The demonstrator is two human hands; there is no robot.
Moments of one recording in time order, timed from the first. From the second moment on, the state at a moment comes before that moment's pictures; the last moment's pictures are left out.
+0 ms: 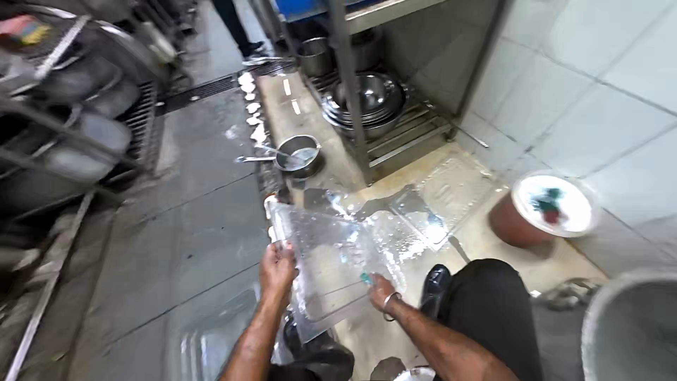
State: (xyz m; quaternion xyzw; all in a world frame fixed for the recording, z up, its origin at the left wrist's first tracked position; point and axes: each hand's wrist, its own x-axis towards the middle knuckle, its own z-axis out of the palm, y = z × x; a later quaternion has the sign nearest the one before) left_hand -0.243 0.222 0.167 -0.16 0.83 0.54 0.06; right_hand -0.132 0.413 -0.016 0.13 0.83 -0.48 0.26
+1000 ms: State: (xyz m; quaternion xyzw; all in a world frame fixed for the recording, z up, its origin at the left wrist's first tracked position) left_hand -0.266 0.280 0.170 -0.07 0.81 0.57 0.05; right_hand -0.049 0.707 0.132 0.43 0.54 -0.69 -0.22
